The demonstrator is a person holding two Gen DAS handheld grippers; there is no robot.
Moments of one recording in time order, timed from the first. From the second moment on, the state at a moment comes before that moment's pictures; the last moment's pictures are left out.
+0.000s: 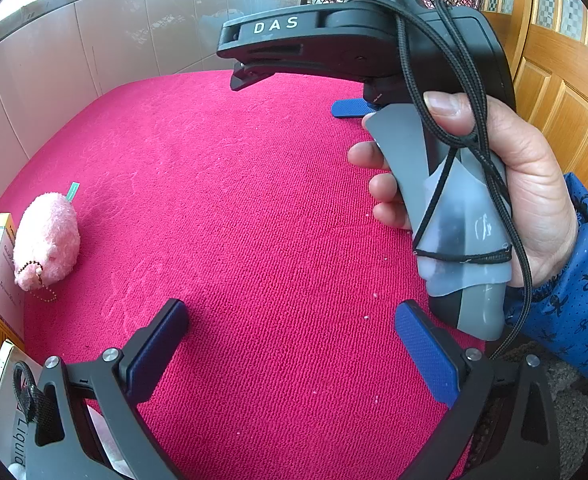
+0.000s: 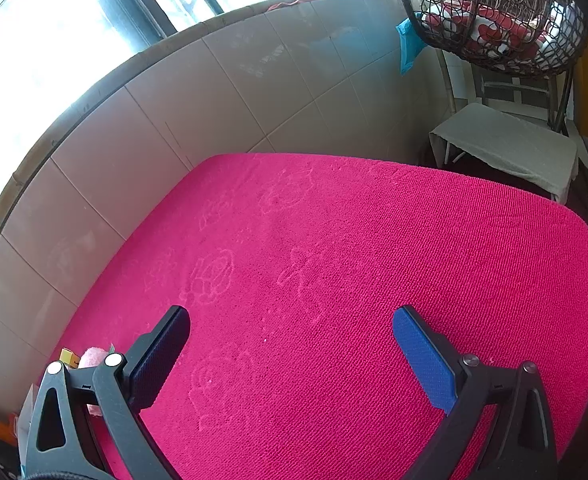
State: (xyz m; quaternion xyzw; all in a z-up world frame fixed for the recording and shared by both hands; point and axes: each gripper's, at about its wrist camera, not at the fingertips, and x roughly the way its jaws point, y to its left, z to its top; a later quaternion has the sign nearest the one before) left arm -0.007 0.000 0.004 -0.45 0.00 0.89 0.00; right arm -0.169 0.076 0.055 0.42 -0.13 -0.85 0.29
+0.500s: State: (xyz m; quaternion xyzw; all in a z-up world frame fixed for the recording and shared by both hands) left arm -0.009 -0.002 0.003 -0.45 0.00 0.89 0.00; right arm -0.172 0.085 0.055 0.41 -0.15 -0.85 0.30
